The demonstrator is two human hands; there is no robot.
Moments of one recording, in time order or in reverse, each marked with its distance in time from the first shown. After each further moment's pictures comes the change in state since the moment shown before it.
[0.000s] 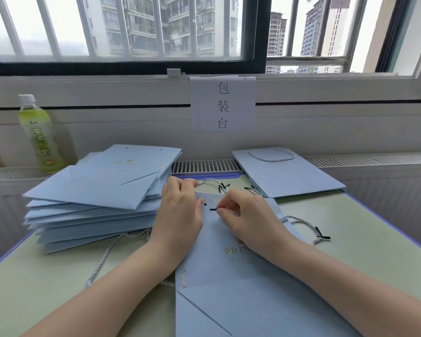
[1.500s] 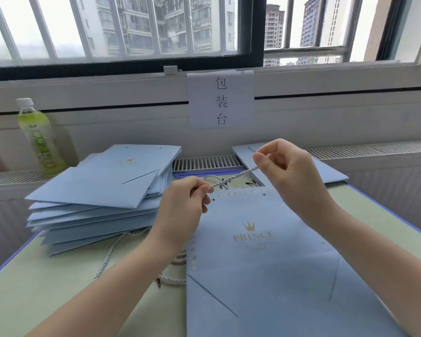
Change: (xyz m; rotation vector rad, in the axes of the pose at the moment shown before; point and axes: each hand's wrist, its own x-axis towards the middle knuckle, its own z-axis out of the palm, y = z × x) left_hand 0.003 0.021 -0.022 -0.484 -0.118 -0.221; right_hand 0.011 0.001 -0.057 0.344 0.312 -0.012
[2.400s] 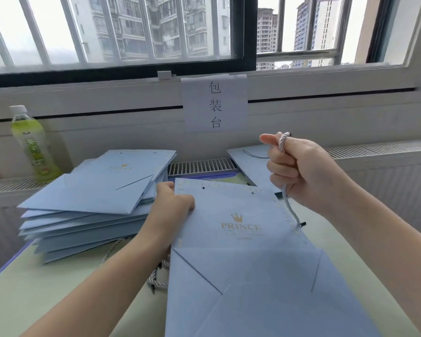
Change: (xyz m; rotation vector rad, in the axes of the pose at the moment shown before) left_hand 0.005 0.013 -0.008 -0.285 -0.031 -0.485; right_hand 0.017 -0.018 -0.029 0.788 -0.075 0.549
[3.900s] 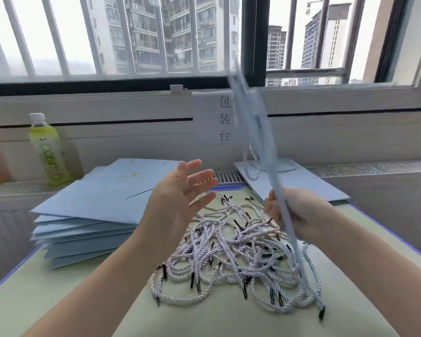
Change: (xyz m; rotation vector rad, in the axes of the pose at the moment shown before) left_hand -0.008 0.023 -0.002 -0.575 -0.122 0.218; right_hand 0.008 0.038 -0.006 -0.151 0.181 0.289
